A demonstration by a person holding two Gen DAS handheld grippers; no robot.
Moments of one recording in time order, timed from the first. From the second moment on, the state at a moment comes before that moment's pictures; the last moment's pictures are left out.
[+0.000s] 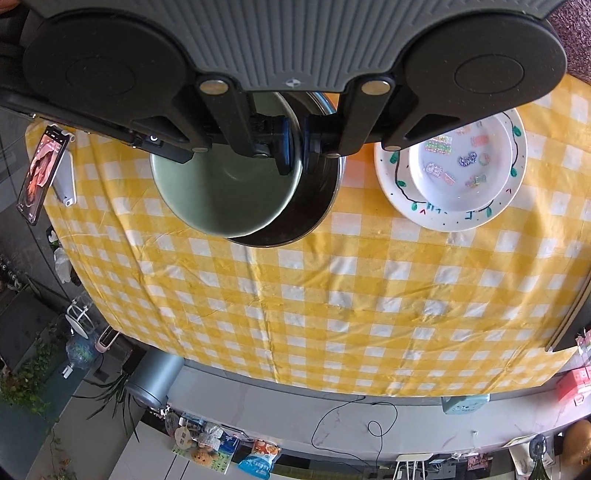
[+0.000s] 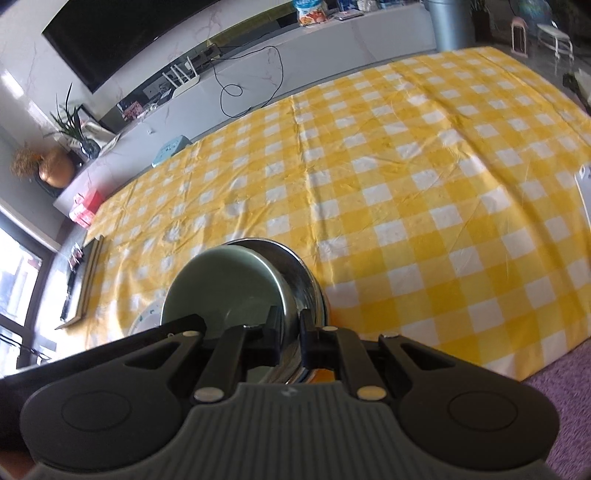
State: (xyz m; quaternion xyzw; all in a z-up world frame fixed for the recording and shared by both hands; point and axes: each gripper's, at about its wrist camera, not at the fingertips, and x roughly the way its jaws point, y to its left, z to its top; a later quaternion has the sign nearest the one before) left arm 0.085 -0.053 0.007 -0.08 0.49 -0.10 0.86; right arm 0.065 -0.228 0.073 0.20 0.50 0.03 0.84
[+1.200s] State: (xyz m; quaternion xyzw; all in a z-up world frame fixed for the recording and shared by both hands) left arm 0.072 -0.046 0.034 -0.04 0.41 -0.12 0.90; right arm 0.051 -0.229 0.096 0.16 0.42 0.03 0.89
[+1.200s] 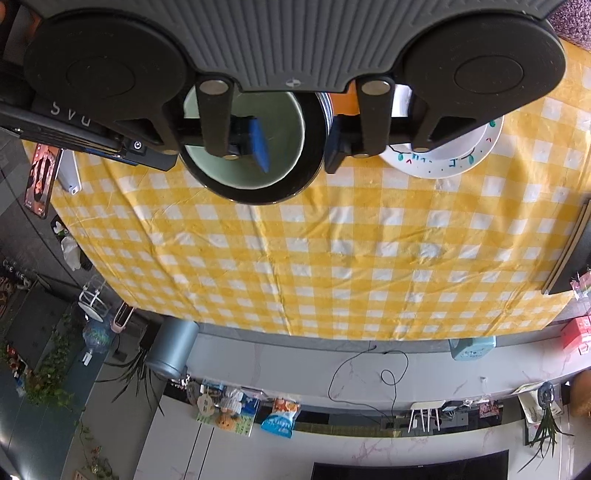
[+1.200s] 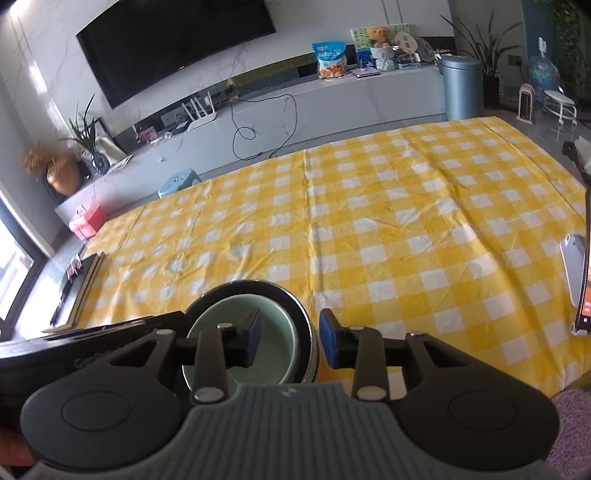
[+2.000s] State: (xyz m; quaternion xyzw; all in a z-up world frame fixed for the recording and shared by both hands) left arm 0.081 -0.015 -0.020 -0.18 0.48 -0.10 0.86; right arm 0.062 -0.240 0.036 0.23 0.50 0.01 0.83
